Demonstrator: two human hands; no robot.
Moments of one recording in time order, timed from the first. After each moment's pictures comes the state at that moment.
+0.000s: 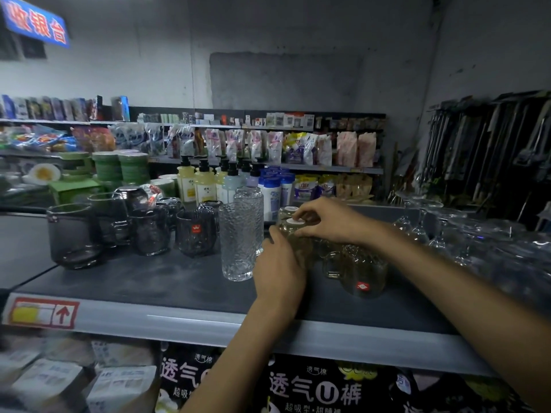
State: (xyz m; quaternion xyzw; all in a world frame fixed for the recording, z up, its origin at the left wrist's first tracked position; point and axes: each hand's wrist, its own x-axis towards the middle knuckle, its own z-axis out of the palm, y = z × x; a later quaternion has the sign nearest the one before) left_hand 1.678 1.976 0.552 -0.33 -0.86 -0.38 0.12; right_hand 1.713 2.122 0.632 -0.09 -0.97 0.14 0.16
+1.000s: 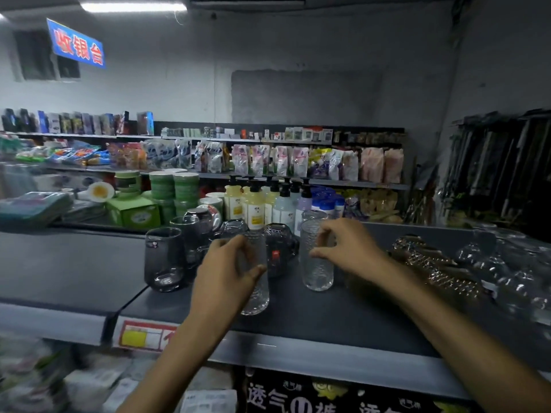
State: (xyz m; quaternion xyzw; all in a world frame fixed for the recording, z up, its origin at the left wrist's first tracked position) left_hand 1.543 1.774 0.592 -0.33 -0.83 -0.41 0.18; right_hand 1.645 1.996 0.638 -0.16 -0.94 0.12 0.27
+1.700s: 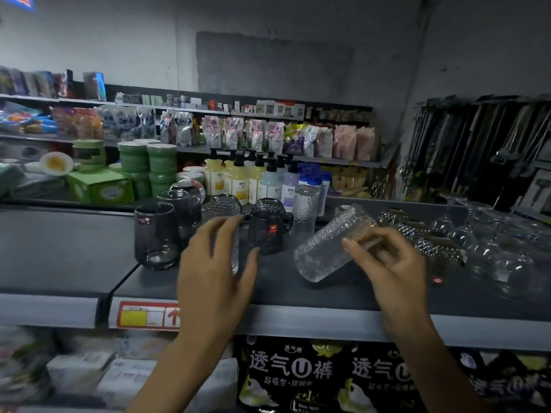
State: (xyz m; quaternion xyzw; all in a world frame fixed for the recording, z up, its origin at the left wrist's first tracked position) left_hand 1.548 1.741 0.553 -0.40 -0.72 -0.45 0.35; right_hand 1.722 1.904 0.586 -0.19 -0.66 0.50 0.53
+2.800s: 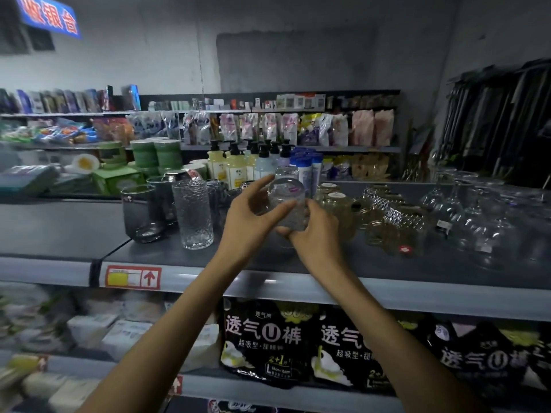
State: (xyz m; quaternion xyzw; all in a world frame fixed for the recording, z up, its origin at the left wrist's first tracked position) left_hand 1.599 1.843 0.575 -0.42 -0.64 -0.64 0.04; right_hand 1.690 1.951 0.559 -0.24 -0.82 0.34 0.40
